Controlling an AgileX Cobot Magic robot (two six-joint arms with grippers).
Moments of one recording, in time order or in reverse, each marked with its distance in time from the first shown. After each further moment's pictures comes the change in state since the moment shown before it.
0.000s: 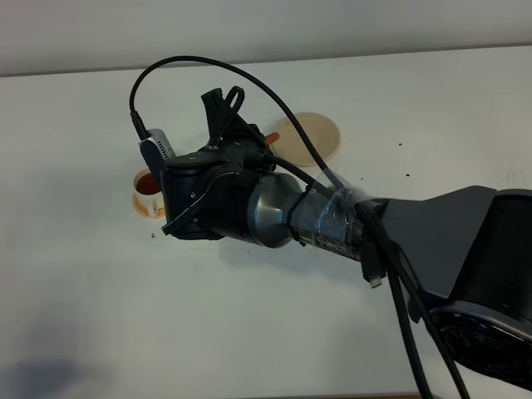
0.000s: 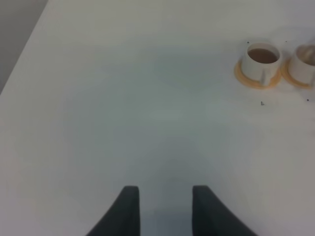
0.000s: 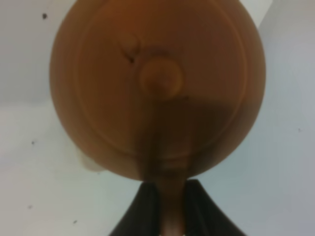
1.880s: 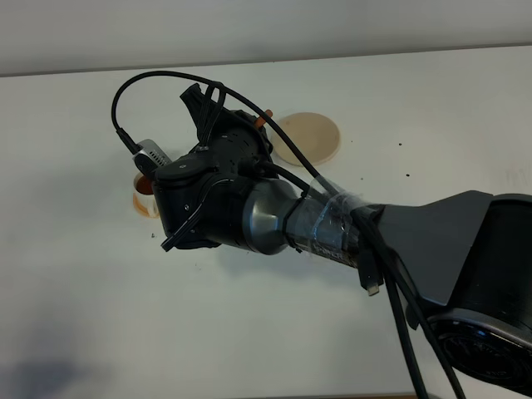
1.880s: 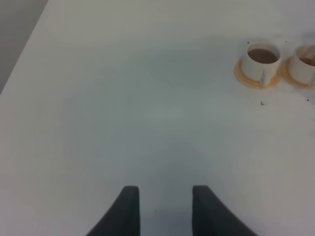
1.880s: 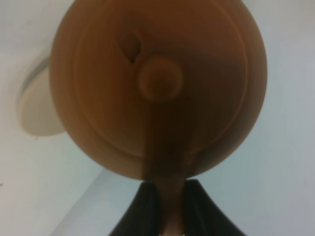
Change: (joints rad) left arm 0.000 0.000 0.000 0.000 0.000 0.000; right arm 0.018 0.001 0.000 -0.133 0.020 -0.159
